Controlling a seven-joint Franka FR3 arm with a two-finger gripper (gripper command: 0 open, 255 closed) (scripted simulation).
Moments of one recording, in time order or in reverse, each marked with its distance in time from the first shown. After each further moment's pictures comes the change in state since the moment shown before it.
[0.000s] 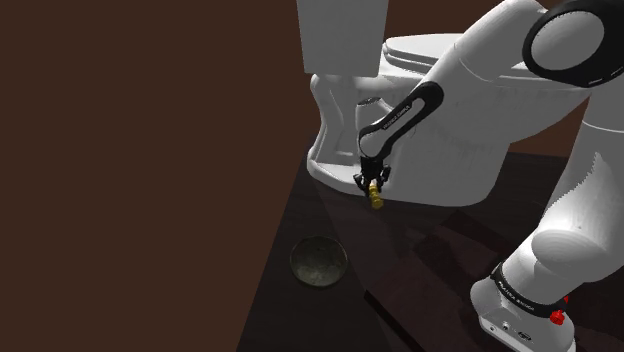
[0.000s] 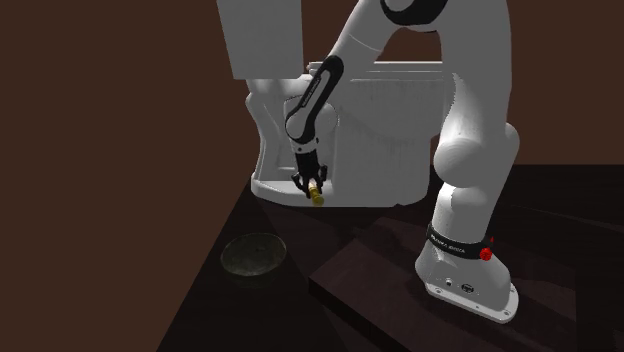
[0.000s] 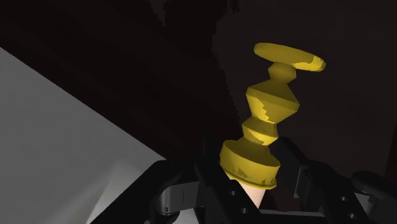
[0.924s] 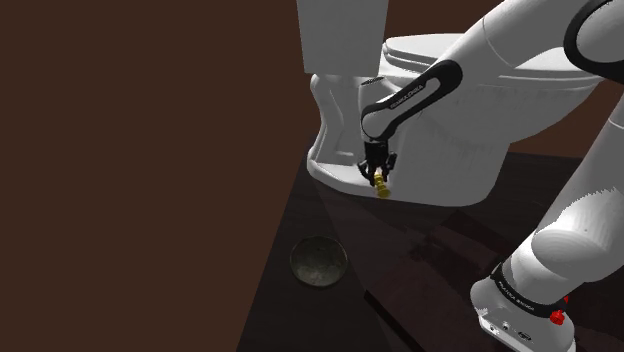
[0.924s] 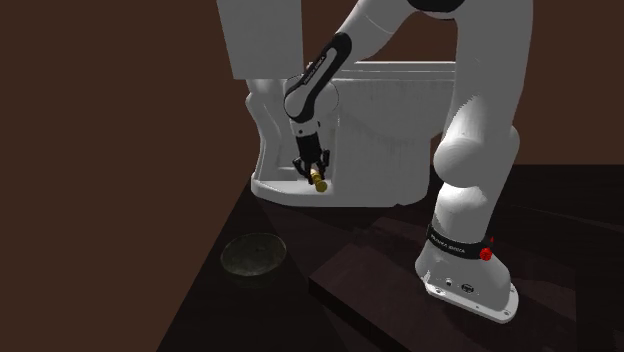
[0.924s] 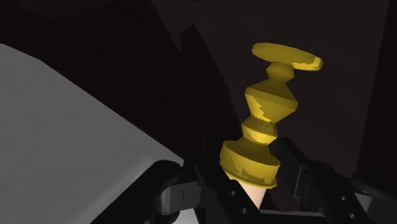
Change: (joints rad) arm -0.004 -0.138 0.010 0.006 0.028 -0.176 -0.032
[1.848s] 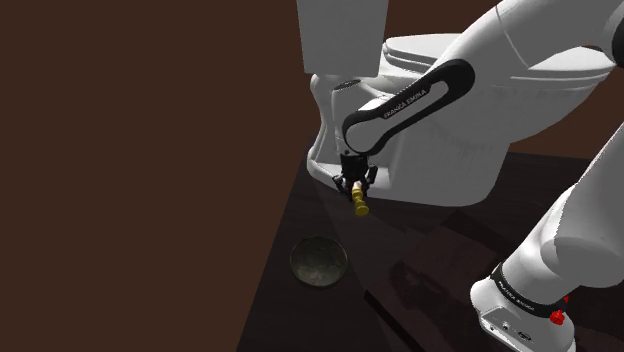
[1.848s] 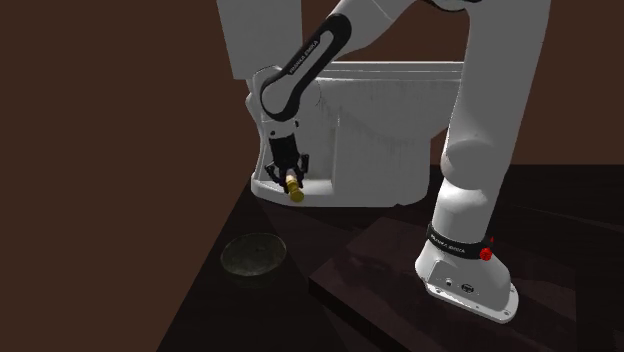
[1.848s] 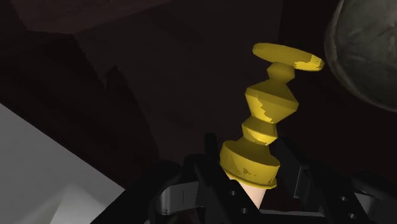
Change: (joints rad) arm 0.145 -0.088 0.135 -0.036 0.071 -0.028 0.236
